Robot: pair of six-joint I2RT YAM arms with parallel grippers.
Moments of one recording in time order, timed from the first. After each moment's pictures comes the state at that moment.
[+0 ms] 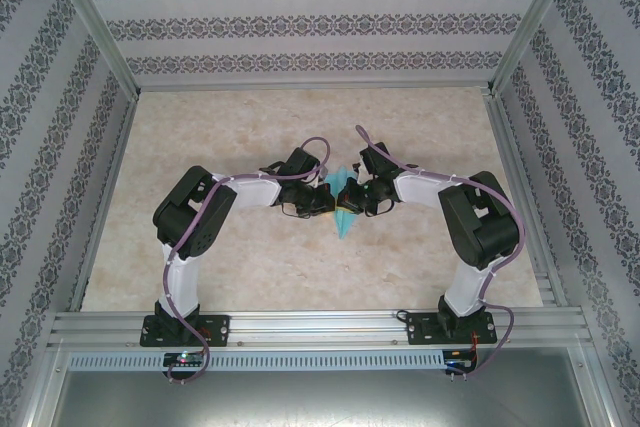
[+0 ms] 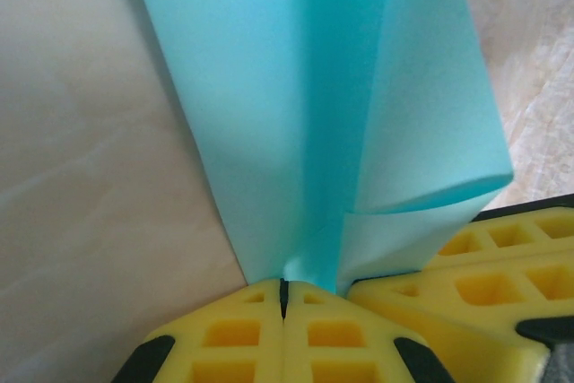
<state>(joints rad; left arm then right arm) -0.60 2.01 1.17 -0.16 0.51 -0.76 0.43 1.80 0.97 -0.27 -0.54 0.76</state>
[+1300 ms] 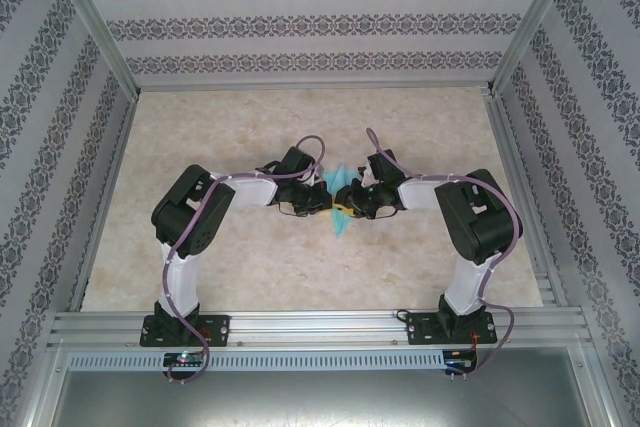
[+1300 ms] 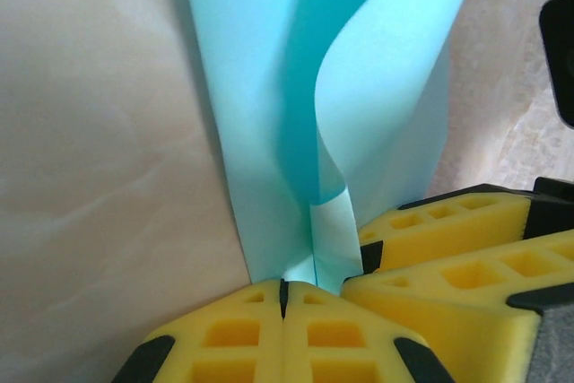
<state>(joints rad) -0.57 2.01 1.15 -0.11 0.54 -0.79 0.39 1.83 0.85 0.00 -0.66 0.92</state>
